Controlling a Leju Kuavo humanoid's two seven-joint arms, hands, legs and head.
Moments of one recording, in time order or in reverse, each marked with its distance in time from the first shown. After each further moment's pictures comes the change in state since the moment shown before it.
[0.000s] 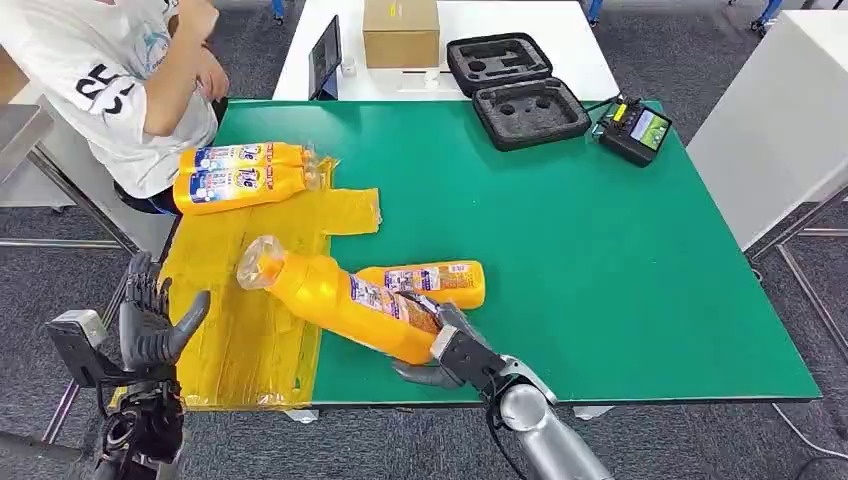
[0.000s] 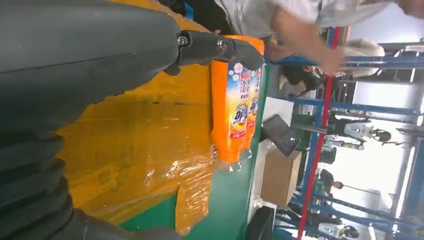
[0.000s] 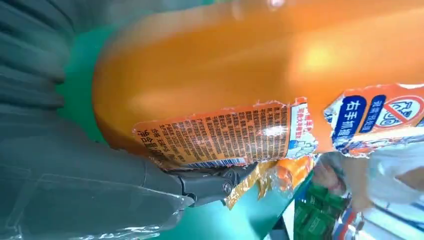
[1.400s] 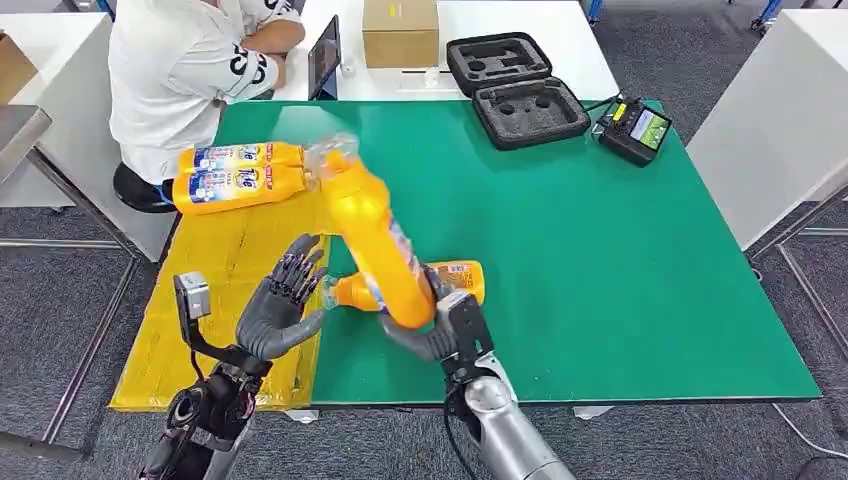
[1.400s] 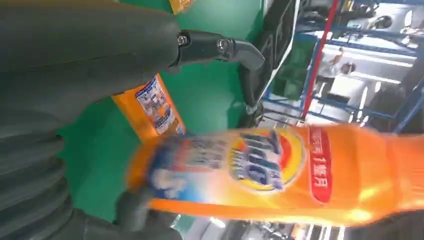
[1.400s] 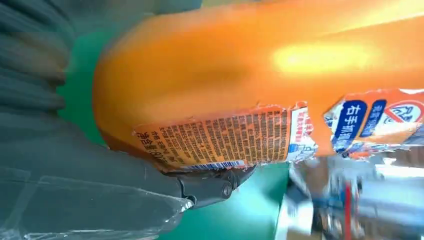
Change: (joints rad) left arm -0.080 -0.032 -0.362 -0.022 0.184 -0.374 0.227; right arm -0.081 0.194 -0.046 0.279 -0.221 -0.164 -0.103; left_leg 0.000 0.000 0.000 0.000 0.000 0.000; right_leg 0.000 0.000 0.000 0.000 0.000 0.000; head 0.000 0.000
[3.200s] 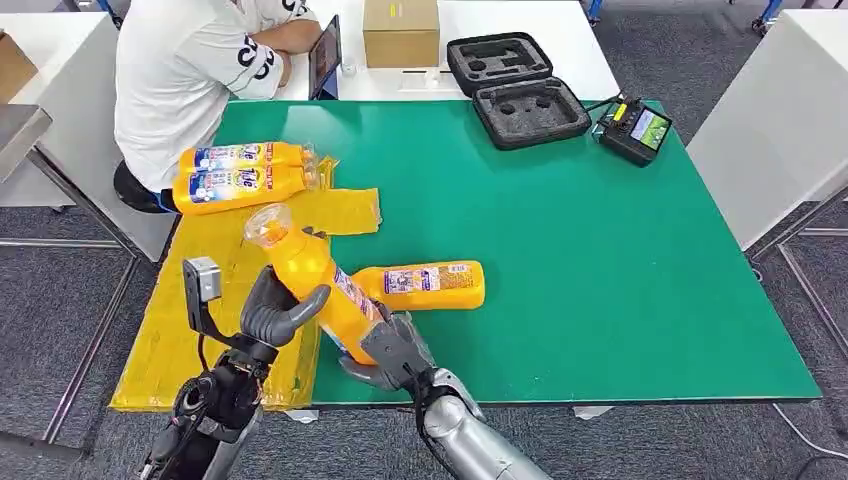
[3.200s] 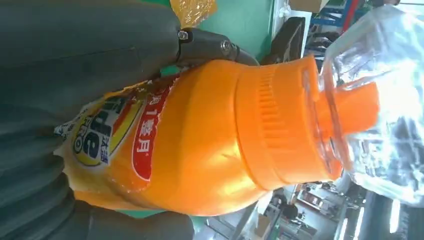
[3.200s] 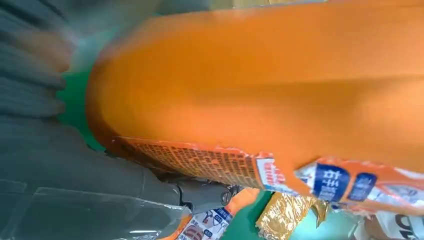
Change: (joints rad) left arm -0.038 0.032 -0.100 -0.008 0.026 0.187 0.018; right arm -0.077 0.039 0.213 0.226 0.120 -0.182 0.141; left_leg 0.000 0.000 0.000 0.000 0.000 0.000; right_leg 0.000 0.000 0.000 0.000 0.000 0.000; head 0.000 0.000
